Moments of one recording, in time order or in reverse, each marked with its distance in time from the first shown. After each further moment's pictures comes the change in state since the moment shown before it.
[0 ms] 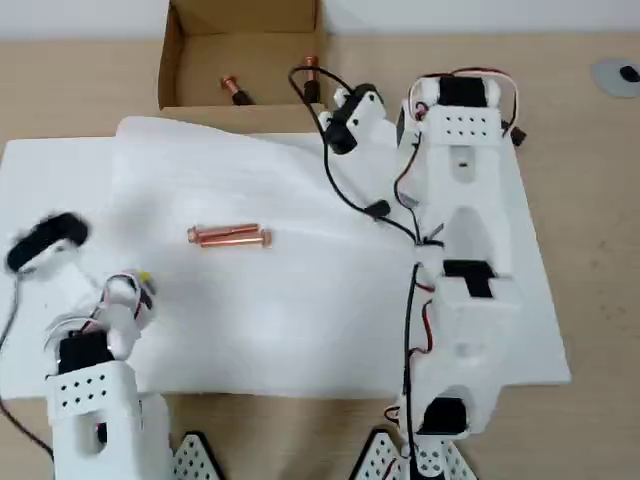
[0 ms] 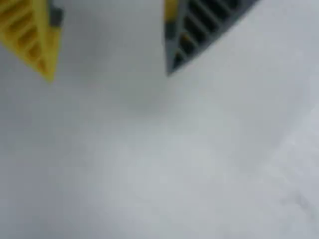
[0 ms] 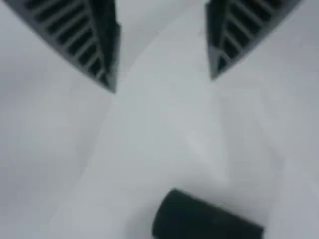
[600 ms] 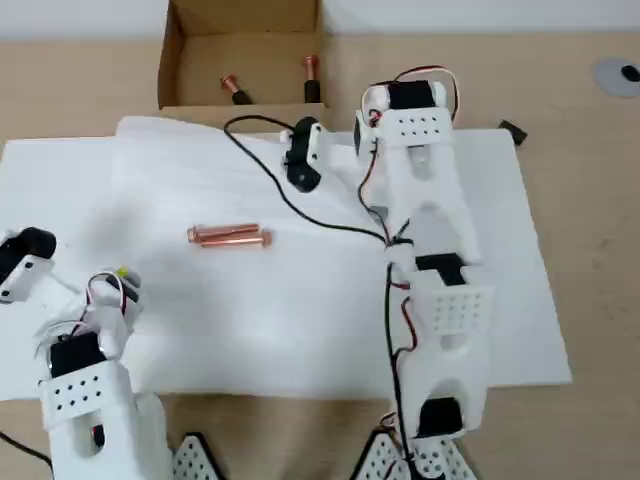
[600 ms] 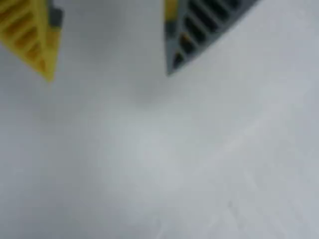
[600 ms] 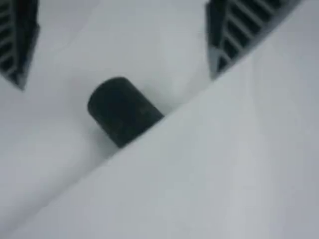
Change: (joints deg) left arm -3.4 0.0 0.0 -0.6 8.1; right arm -7.9 4.4 -0.9 0.1 15.9
